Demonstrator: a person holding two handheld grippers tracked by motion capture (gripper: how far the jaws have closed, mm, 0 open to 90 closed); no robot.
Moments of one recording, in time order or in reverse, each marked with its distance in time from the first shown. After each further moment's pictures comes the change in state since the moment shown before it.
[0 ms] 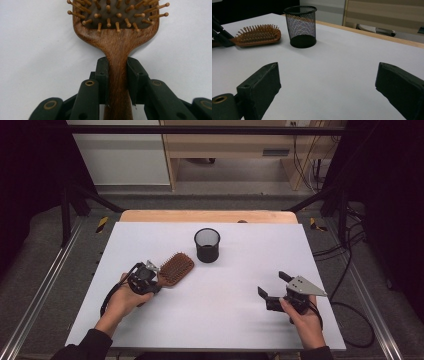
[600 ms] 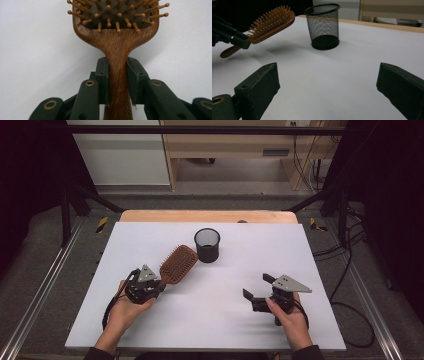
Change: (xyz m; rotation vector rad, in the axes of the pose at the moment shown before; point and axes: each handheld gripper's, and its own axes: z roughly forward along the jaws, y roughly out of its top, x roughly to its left) left arm -0.028 -0.013 -0.022 -0.280 0.032 0.013; right arm 0.029 0.005 0.026 0.021 0.117 0.096
